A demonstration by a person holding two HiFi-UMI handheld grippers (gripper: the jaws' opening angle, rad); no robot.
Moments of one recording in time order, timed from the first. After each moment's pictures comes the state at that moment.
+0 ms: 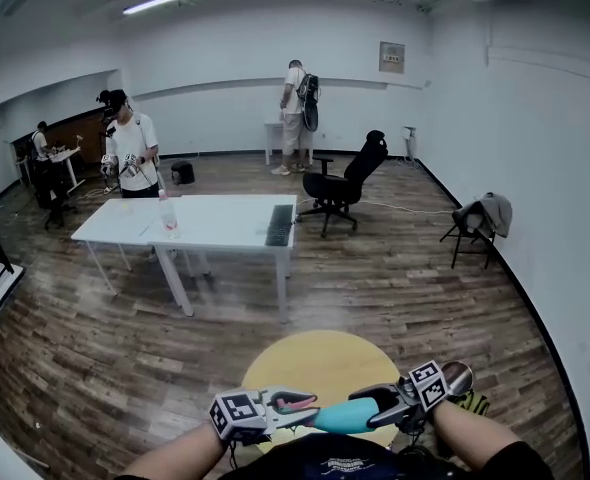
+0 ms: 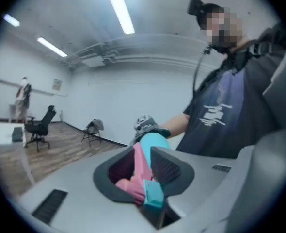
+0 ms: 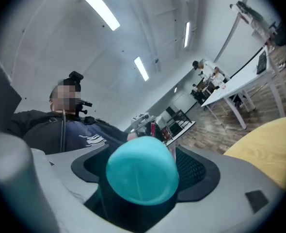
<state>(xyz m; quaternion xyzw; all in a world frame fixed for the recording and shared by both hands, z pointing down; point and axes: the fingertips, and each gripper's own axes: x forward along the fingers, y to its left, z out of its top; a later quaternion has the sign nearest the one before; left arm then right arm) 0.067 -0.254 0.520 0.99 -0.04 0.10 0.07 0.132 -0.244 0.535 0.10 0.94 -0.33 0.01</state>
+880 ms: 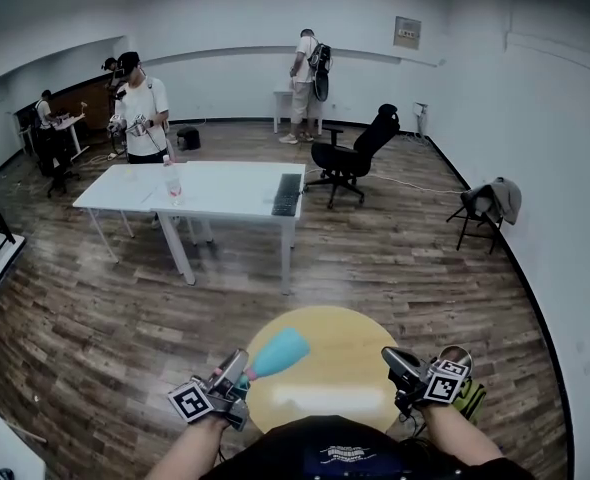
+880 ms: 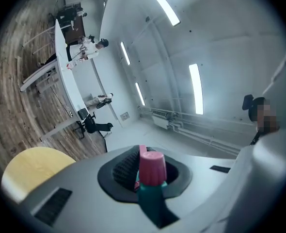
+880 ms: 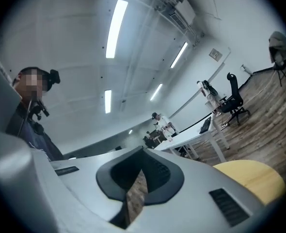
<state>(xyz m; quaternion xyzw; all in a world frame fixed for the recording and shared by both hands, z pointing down) -0.113 -0.354 0.541 0.82 -0.32 -0.31 0.37 0.208 -0.361 0.538 -0.28 0.91 -0.25 0.15</state>
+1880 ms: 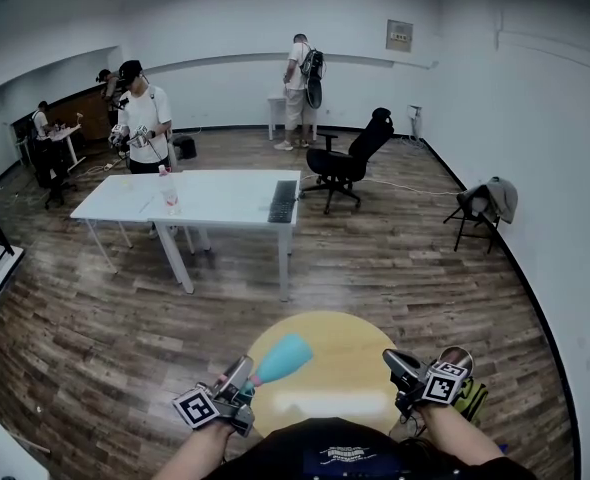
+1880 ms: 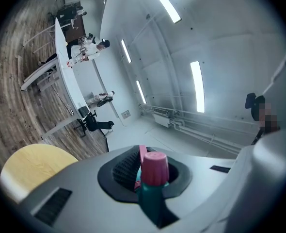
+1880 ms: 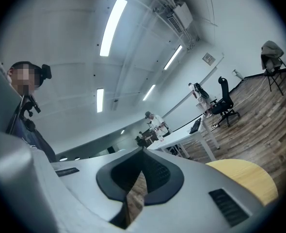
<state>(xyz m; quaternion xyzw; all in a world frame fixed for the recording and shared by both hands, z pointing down) -0.096 -0.353 0.546 0.82 -0.32 -0.30 0.37 0.228 -0.367 0.556 -0.33 0.90 -0.25 0.14</state>
